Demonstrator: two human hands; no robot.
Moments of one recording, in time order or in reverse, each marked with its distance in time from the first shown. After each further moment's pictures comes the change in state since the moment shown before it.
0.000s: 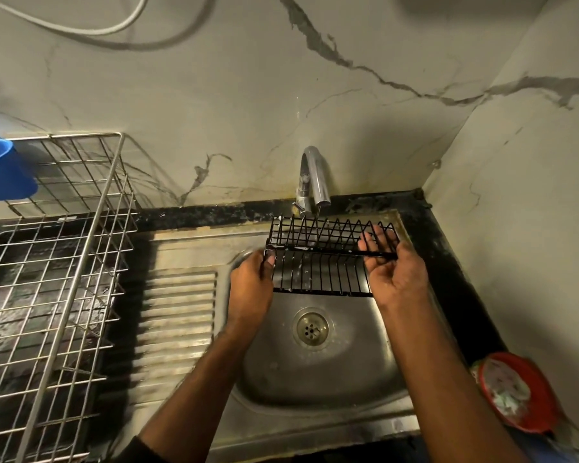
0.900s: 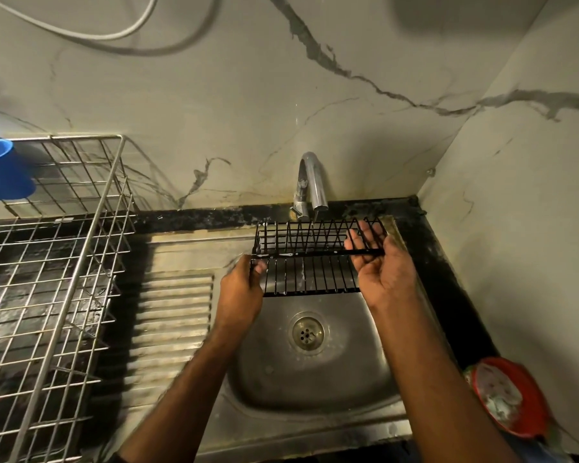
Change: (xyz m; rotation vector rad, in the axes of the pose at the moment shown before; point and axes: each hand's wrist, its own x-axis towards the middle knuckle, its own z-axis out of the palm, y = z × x) left_hand 0.001 -0.015 -0.008 -0.004 -0.025 0.022; right_hand -0.016 0.001 0.016 -0.050 -0.108 0.007
